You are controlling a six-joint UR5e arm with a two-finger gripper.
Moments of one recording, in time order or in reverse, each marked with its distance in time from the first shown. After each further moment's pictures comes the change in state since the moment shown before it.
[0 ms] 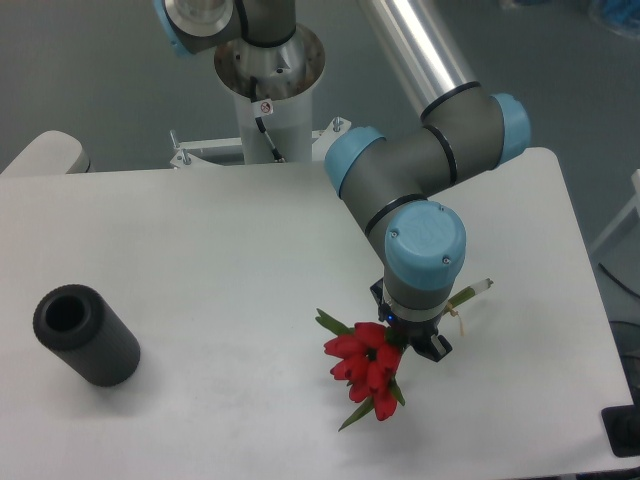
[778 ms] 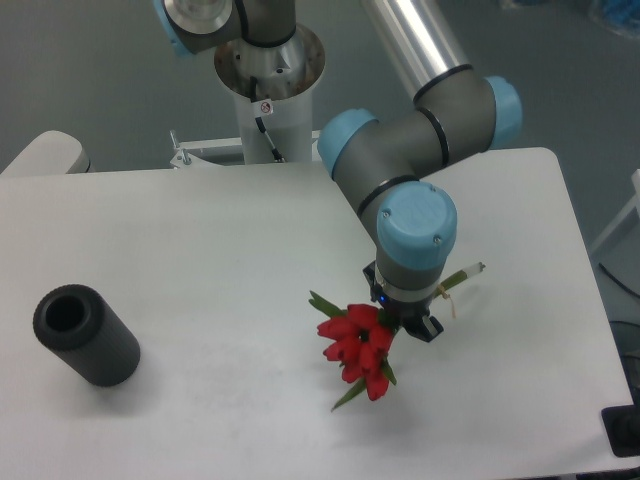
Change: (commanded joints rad) arm 0.003 0.133 -0.172 0.003 -0.005 0.000
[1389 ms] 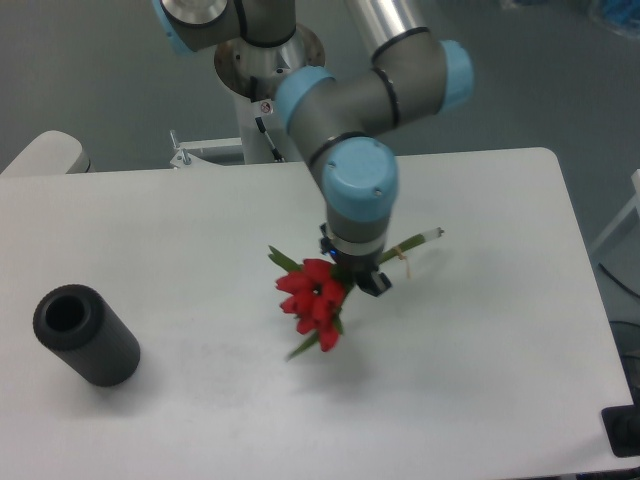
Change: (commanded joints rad) arm -0.070 0.153 -0.296 0.107 -0.005 0.000
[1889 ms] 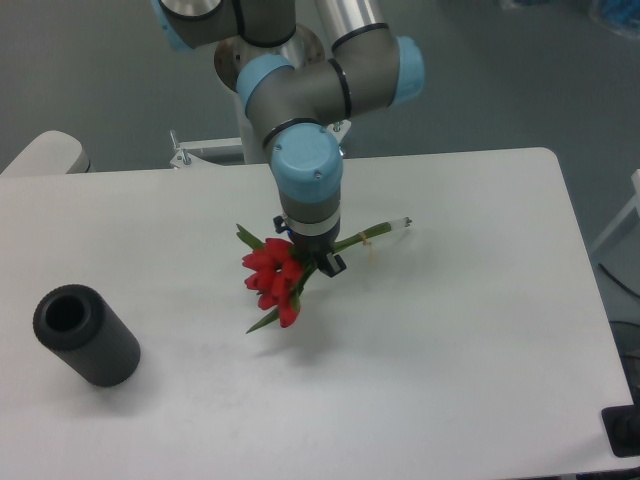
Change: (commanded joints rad) arm -0.048 0.012 -0.065 0.028 0.005 0.000
